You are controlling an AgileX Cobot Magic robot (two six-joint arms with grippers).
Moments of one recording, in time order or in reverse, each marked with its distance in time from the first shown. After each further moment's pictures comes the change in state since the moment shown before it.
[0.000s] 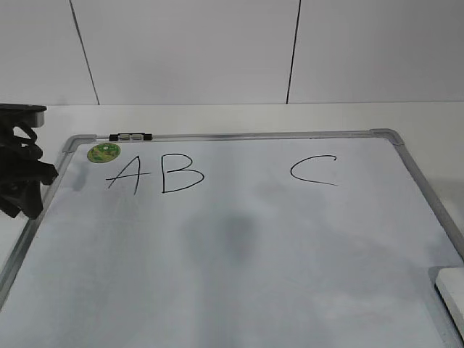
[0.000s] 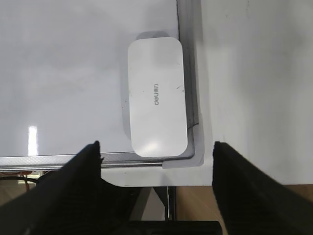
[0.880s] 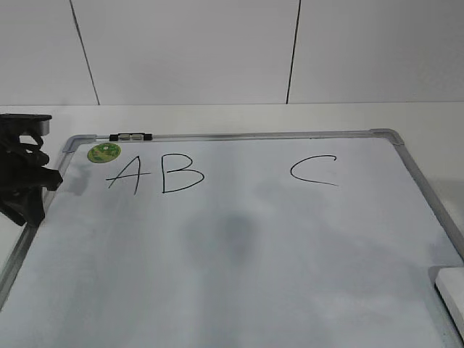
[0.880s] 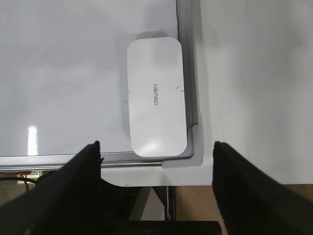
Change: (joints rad) left arm 0.000 0.050 -0.011 -0.013 0.020 0.001; right arm 0.000 0.000 0.000 0.000 0.000 0.000
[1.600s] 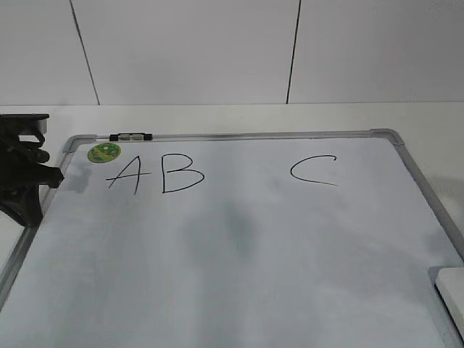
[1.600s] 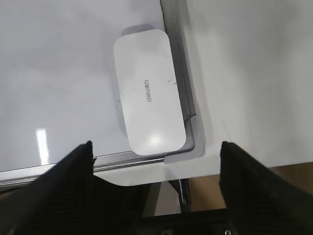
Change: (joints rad) left arm 0.000 0.000 -0.001 -0.014 0.003 -0.023; right arm 0.000 0.060 0.000 -0.025 0.000 0.137
